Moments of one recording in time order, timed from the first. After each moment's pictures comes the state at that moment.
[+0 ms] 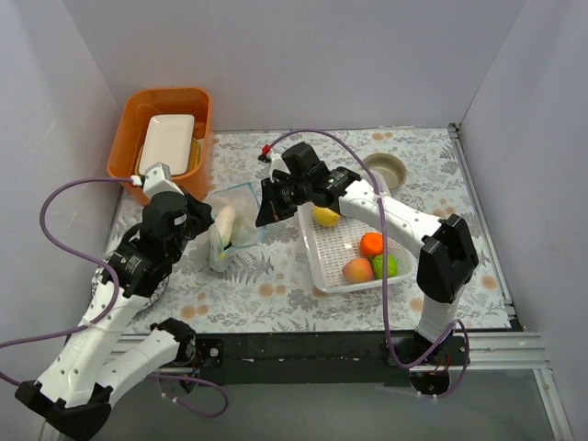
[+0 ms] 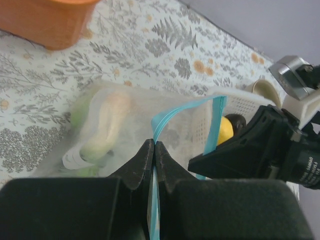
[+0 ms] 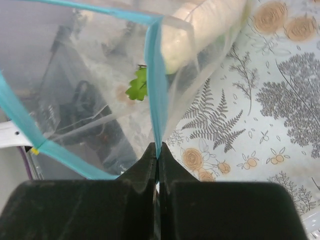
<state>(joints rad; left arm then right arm) -0.50 0.80 1.06 -0.68 -0.42 -0.74 0.84 1.81 1.62 -0.49 -0.52 0.43</state>
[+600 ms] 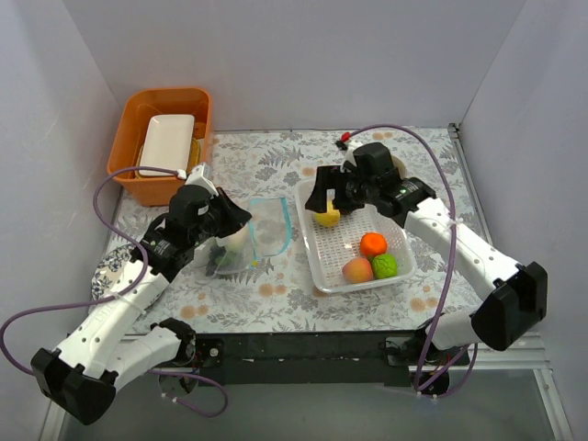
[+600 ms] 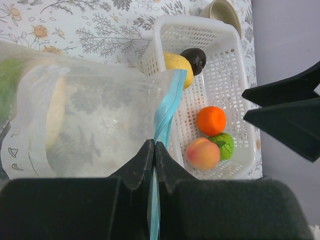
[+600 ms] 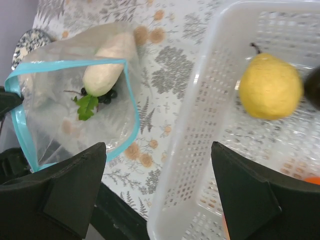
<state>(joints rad) -0.50 0.93 0.94 -0.48 -0.03 -0.77 0.65 1.43 1.30 -0.53 -0.25 0.45</state>
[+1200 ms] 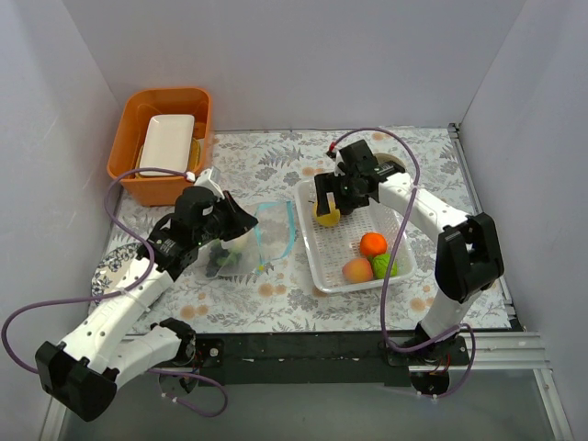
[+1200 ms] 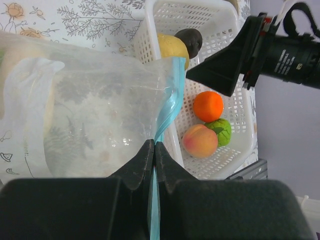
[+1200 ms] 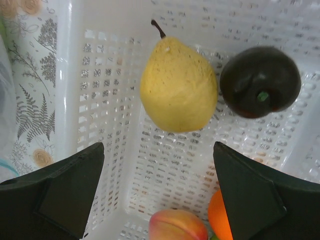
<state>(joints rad) -0.50 0.95 0.90 -0.44 0.07 -0.77 0.52 1.70 1.35 -0.64 -0.18 0.25</state>
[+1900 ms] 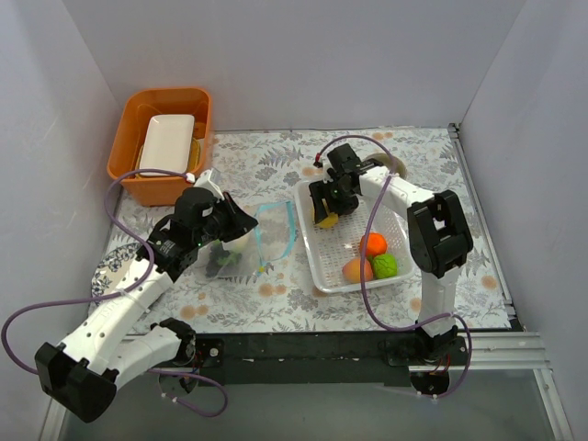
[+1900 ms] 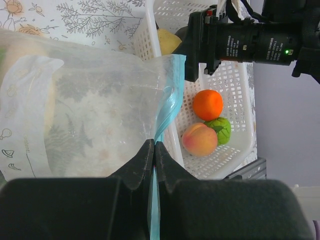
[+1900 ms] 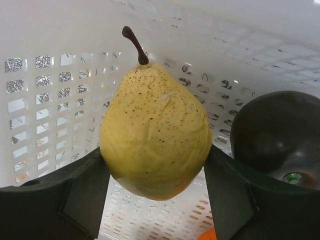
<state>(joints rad) -0.50 0.95 0.89 -0.44 0.08 -0.78 0.51 1.98 1.50 -0.66 -0.23 0.10</state>
